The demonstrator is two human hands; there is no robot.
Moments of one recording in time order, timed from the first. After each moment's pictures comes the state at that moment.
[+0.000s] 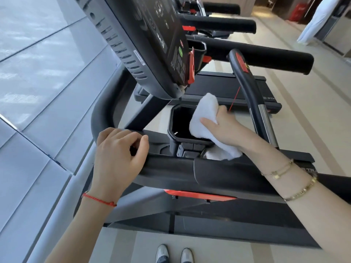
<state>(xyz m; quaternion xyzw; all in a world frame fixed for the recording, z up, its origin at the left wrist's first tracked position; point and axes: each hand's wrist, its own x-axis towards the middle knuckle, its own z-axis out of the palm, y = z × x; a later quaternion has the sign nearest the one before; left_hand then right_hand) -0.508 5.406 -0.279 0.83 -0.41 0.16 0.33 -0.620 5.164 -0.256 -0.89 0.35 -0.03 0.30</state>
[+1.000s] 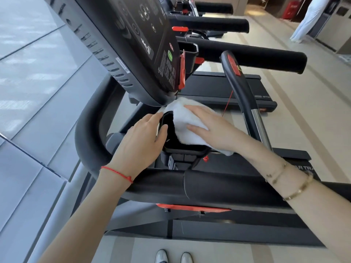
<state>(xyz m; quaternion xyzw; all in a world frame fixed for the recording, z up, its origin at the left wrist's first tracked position) -0.496 5.323 -0.263 0.83 -0.47 -0.01 0.30 -0.616 5.150 -0.251 -0.95 0.16 -0.05 0.28</state>
